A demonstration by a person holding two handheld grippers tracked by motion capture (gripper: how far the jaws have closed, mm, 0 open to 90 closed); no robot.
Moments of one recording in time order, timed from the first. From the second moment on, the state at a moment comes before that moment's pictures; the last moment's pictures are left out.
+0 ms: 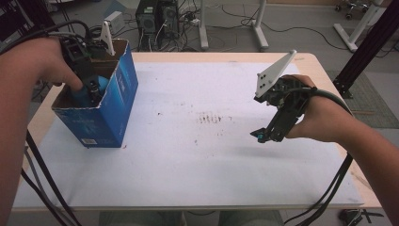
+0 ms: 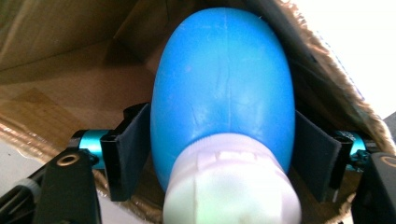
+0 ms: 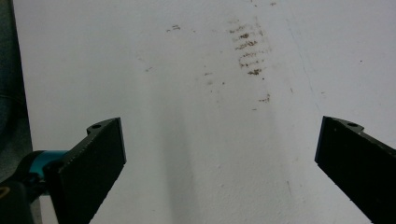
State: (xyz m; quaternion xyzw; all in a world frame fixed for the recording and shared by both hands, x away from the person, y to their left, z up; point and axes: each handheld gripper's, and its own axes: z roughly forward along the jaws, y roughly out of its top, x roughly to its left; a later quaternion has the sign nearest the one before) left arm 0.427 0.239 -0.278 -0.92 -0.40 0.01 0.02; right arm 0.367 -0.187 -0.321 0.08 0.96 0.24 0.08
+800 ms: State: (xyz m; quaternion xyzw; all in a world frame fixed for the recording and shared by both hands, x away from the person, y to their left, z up) left arm 0.412 0.217 -0.215 -0.94 -0.35 -0.02 0.02; right arm 0.376 -0.202 -0.298 0.08 0.97 0.23 0.09
